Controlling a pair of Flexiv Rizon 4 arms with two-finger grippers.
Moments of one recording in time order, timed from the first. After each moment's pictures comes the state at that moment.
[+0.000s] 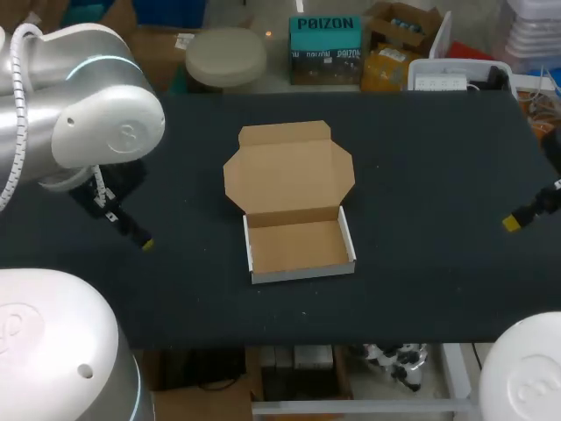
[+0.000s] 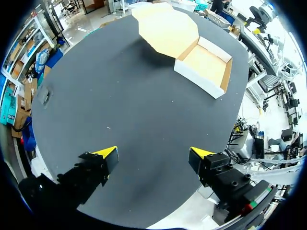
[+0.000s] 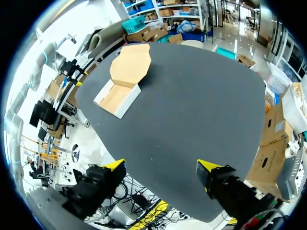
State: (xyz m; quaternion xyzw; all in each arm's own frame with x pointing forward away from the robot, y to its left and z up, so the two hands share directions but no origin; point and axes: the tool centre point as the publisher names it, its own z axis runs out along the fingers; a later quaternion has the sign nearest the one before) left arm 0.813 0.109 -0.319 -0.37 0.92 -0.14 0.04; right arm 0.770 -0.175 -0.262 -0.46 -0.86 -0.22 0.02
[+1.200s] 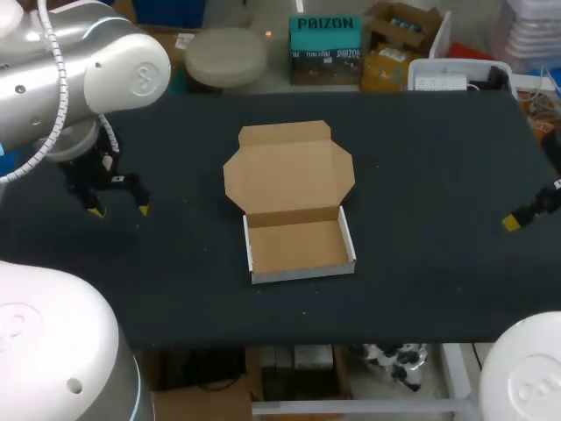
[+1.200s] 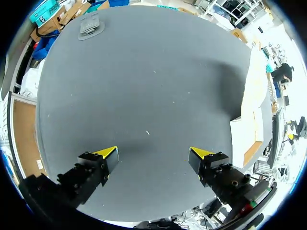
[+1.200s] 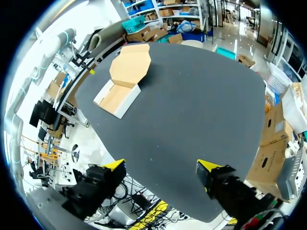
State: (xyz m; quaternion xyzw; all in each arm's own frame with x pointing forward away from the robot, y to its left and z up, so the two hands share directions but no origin) left arm 0.883 0.146 -0.345 -0.68 0.73 -0.10 -0.02; right arm 0.771 -0.175 -0.263 -0.46 -0.86 -0.22 0.02
